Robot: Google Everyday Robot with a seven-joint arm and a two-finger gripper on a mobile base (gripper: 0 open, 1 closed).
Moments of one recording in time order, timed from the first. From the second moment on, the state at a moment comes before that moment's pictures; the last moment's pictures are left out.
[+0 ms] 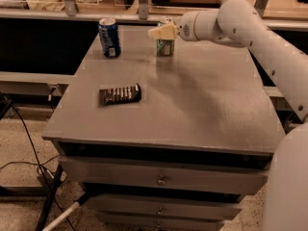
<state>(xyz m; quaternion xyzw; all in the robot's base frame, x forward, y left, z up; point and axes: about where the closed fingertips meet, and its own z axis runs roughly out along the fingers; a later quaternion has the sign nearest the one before) 0.813 -0.057 0.914 -0.31 0.74 0.23 0.55</state>
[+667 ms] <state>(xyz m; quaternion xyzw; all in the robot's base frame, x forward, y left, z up) 0.814 -0.057 0.913 -0.29 0.74 0.25 0.55</state>
